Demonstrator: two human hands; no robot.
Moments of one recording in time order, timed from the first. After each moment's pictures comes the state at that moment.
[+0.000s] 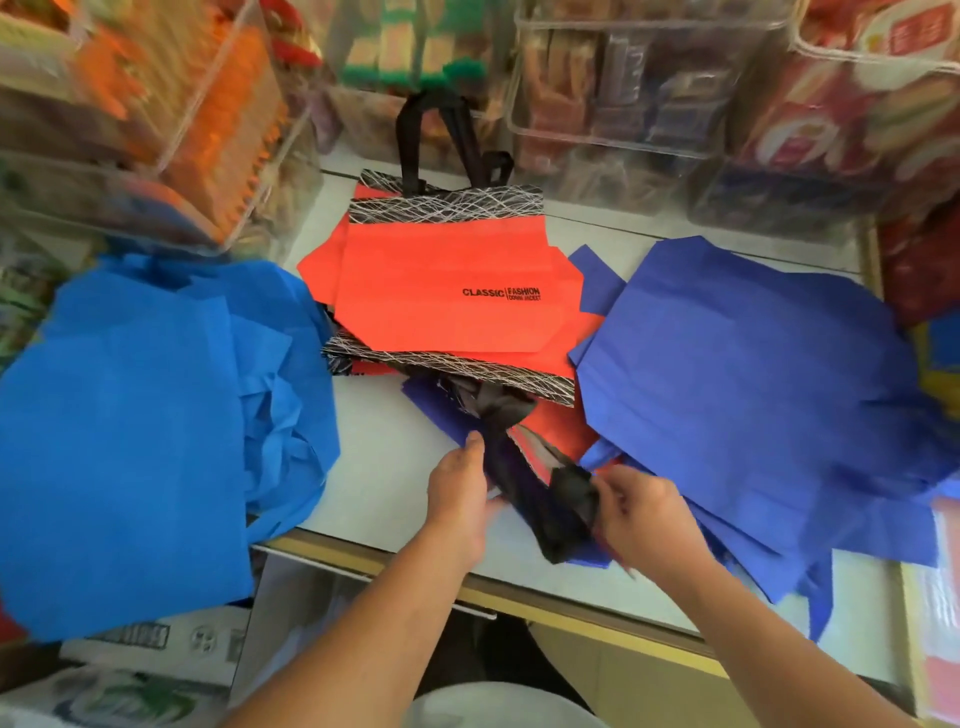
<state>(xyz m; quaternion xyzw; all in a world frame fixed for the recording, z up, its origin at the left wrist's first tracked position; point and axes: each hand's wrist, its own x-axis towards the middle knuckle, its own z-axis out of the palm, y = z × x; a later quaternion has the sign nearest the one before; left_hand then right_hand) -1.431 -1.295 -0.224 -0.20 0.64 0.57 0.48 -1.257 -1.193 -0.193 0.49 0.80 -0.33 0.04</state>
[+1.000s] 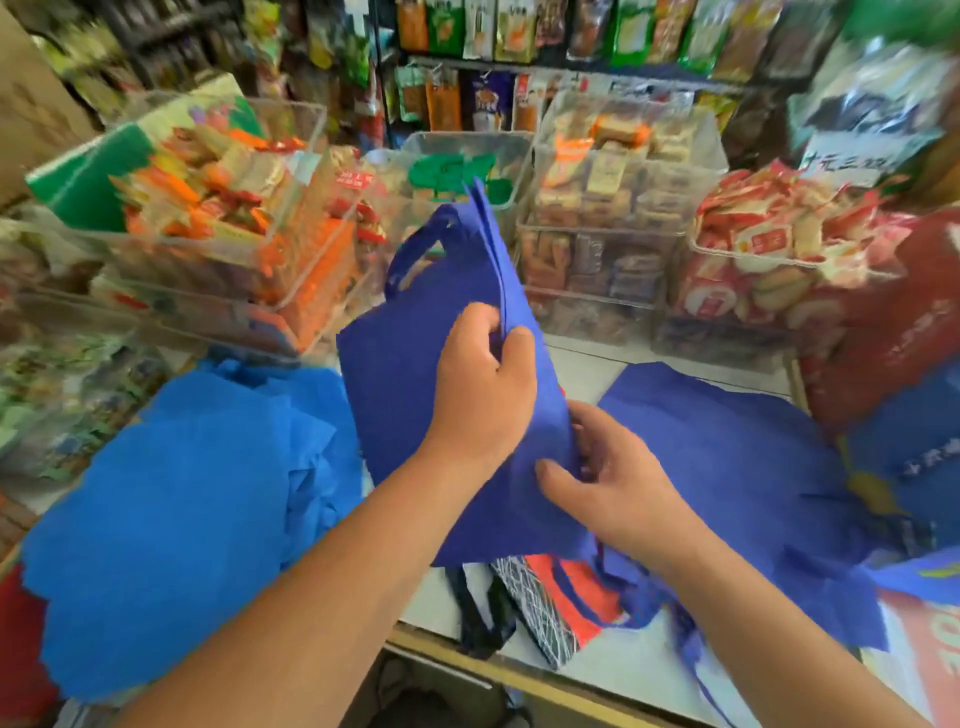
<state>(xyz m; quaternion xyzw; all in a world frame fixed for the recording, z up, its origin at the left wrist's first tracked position) -1.449 -1.261 0.052 0.30 0.73 0.60 0.12 -1.305 -1.211 0.022 0.29 0.78 -0.53 -0.15</state>
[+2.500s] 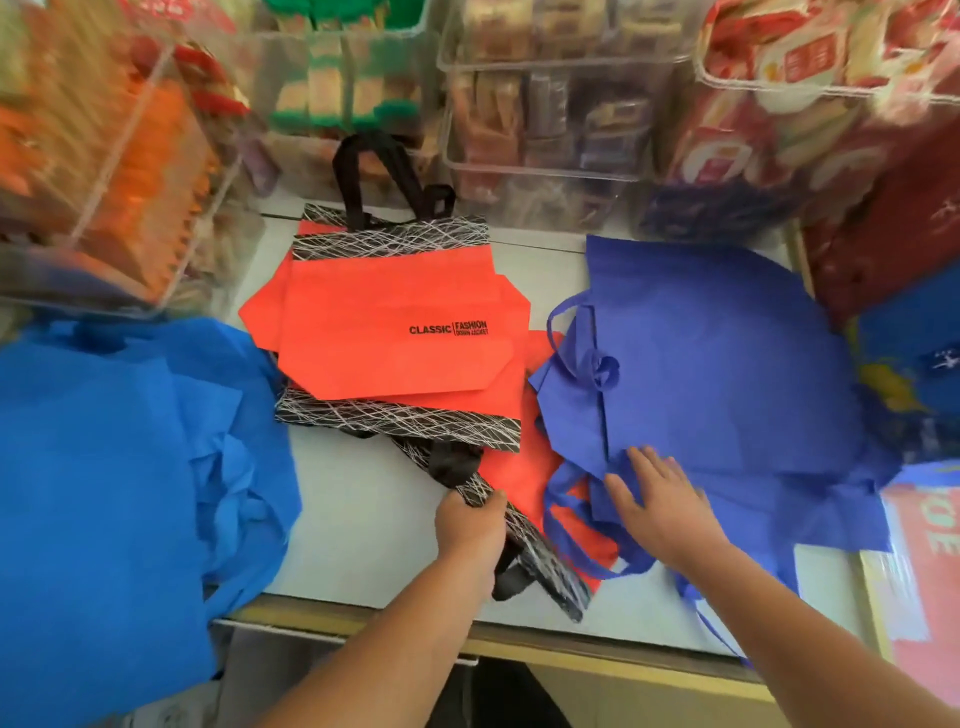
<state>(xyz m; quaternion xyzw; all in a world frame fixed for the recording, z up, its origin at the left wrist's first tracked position) -1.401 -1.265 -0.225 -0.09 0.79 0.40 0.44 -1.220 -1.132 -0.216 0.54 0.79 -0.27 0.13</state>
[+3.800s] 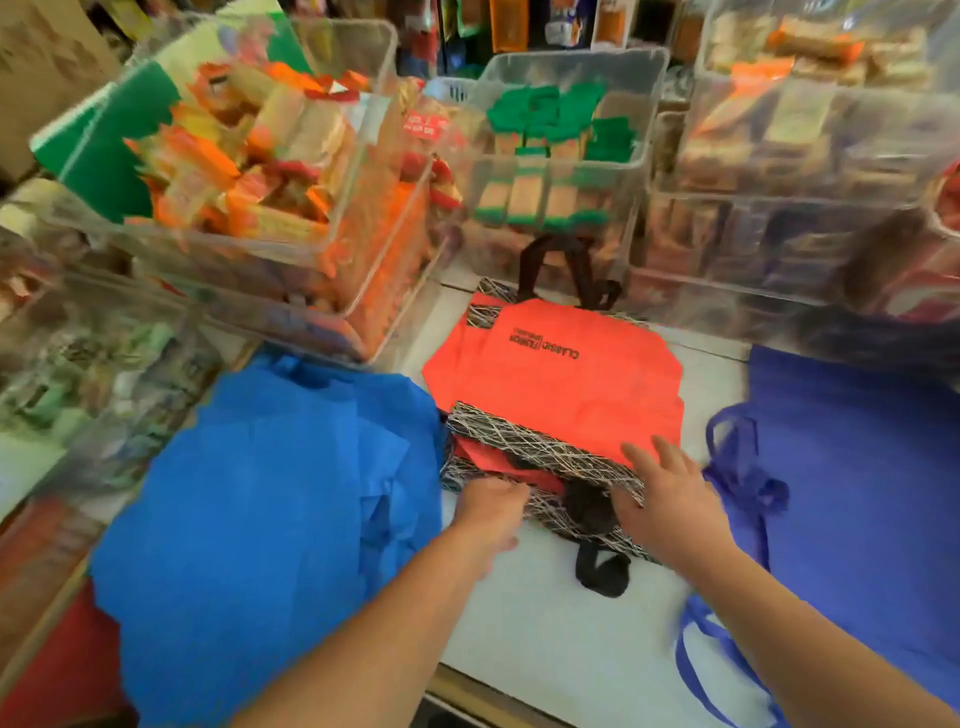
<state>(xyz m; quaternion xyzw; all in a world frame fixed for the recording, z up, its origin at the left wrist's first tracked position) -1.590 -1.287 -0.172 -0.05 0.78 0.40 0.48 -1.435 -1.140 -0.168 0.42 0.88 -0.21 0.06</state>
